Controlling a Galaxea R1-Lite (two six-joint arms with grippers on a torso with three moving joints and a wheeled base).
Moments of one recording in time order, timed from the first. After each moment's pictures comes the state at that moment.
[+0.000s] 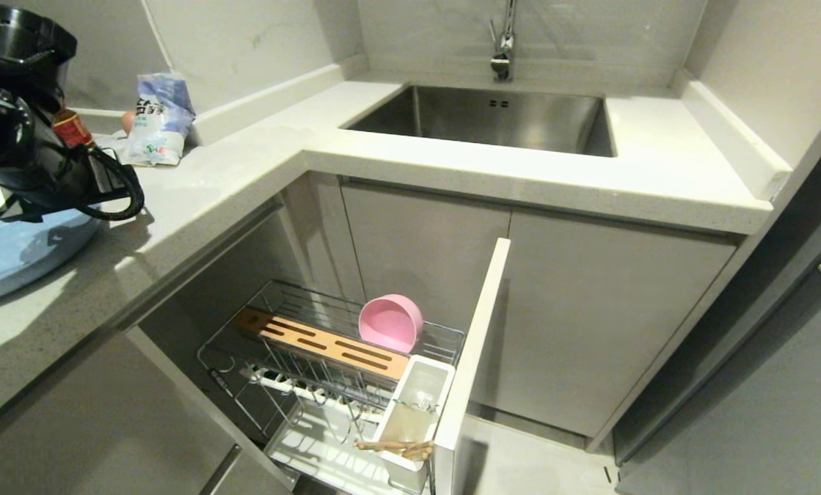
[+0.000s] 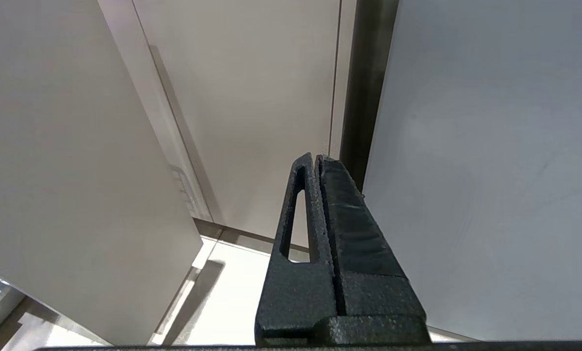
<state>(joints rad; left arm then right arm) 0.02 1.75 -1.87 0.76 0.55 -0.32 0.00 0.00 0.00 -0.08 0.00 0.02</state>
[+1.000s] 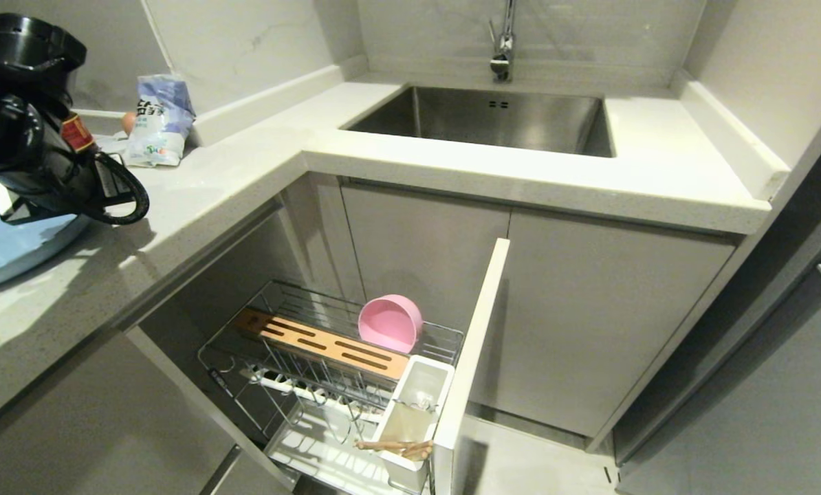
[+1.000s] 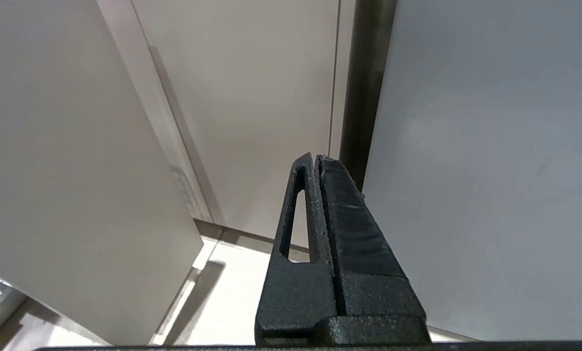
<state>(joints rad) 0.01 1.76 -1.87 0.76 0.54 -0.32 0.00 0.00 0.00 -0.08 0.00 0.02</state>
